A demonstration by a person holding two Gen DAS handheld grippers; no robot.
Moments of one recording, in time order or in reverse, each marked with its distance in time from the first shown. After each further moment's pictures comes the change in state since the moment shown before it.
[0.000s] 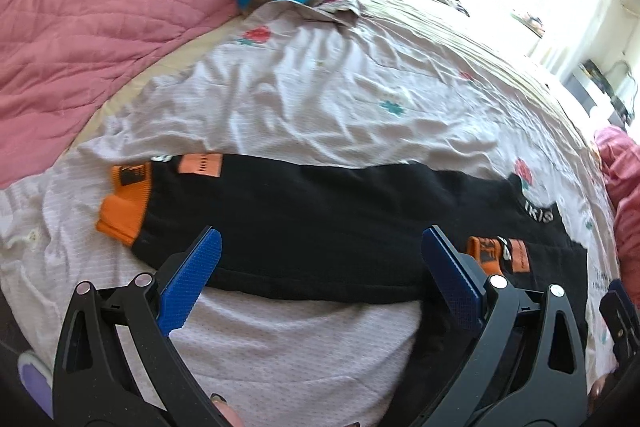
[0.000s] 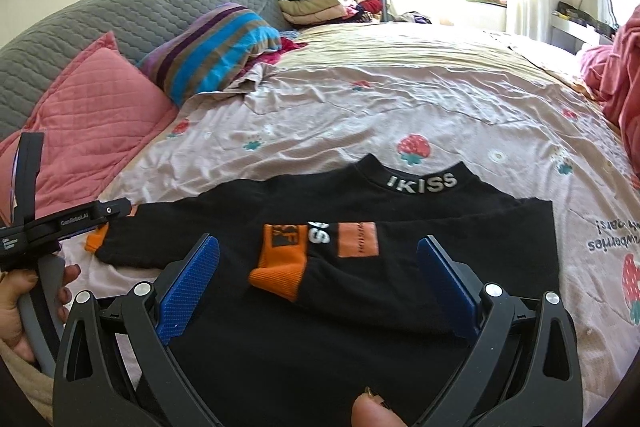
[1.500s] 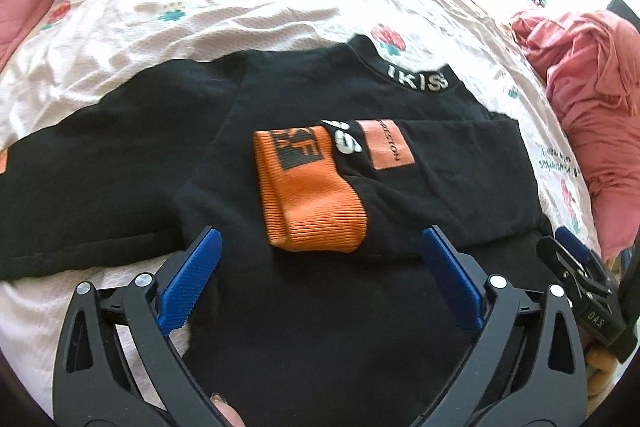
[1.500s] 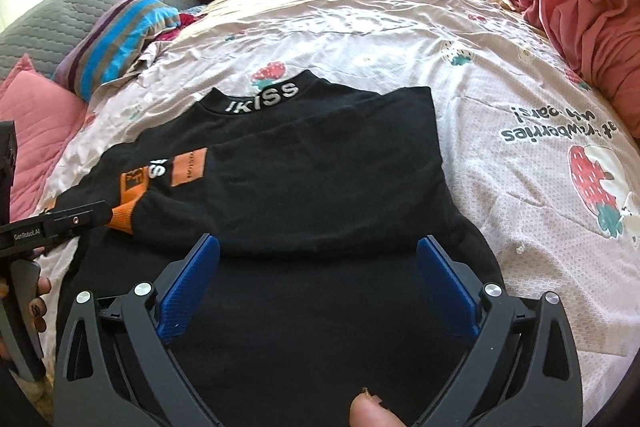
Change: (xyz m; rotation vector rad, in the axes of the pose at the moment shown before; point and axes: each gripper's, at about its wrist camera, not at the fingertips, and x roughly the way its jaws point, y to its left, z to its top) left arm 0.054 -0.153 -0.067 0.318 0.257 -0.299; right arm -0.007 -0.134 -0.073 0.214 0.137 -0.194
